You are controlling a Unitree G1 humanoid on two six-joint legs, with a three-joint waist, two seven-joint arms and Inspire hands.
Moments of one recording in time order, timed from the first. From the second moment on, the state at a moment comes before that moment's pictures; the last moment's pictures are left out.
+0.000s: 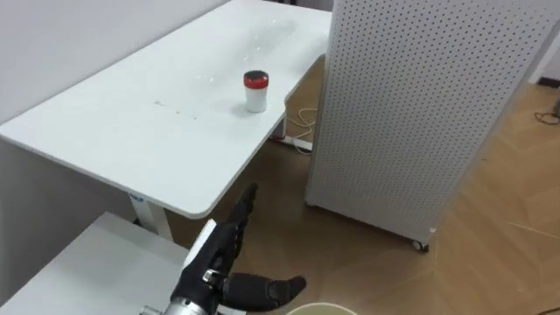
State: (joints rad) left arm 0.08 0.22 -0.21 0.09 -0.10 -0.20 -0.07; right arm 0.10 -0.22 0.18 0.97 0.48 -0.15 0.16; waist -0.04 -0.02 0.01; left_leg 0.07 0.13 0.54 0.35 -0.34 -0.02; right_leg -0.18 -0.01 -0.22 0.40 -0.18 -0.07
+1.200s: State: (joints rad) left arm 0.17 0.22 -0.07 -0.02 -0.06 -0.29 0.28; right arm 0.12 -0.22 0.13 0.97 0.42 -0.16 0.15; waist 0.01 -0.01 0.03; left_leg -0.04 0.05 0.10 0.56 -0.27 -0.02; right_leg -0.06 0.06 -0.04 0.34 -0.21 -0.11
